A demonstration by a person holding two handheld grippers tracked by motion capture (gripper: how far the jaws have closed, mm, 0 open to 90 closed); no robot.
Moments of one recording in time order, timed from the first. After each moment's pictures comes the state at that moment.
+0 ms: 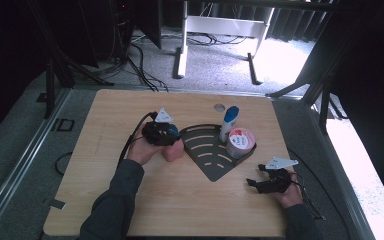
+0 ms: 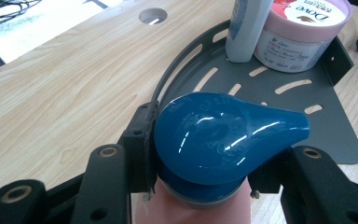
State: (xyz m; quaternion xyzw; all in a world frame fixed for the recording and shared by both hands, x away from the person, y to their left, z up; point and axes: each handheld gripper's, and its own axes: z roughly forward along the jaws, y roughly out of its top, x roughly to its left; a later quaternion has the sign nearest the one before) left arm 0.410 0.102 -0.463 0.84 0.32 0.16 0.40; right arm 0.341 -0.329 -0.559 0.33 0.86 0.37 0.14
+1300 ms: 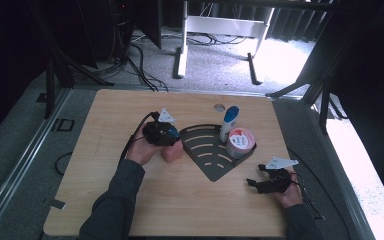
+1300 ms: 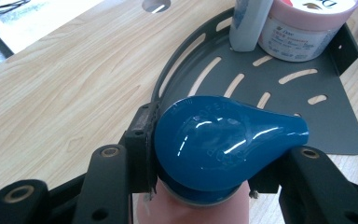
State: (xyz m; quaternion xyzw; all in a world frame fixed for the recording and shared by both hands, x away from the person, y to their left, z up) left arm 0.406 0.097 -0.456 0.86 0.33 0.17 0.37; right arm 0.341 -0.329 -0.559 0.33 0.86 0.37 0.13
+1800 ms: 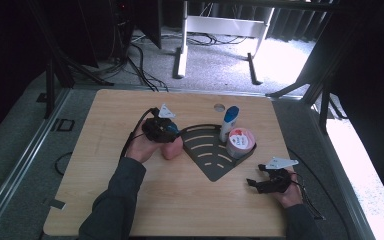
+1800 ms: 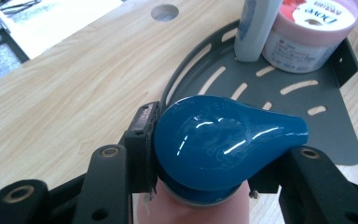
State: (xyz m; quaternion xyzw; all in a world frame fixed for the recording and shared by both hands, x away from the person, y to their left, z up) left arm 0.406 0.095 -0.435 0.85 0.34 0.18 0.37; right arm 0.341 -0.329 -0.559 0.33 0.86 0.37 0.14
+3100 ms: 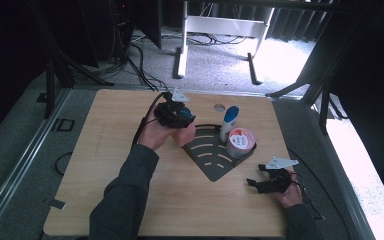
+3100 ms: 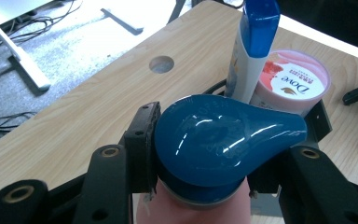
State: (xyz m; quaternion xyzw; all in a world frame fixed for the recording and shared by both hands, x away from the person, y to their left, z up) left arm 0.420 0.059 -0.388 0.84 0.33 0.19 0.39; right arm 0.341 -0.329 -0.559 0.33 0.86 0.37 0.13
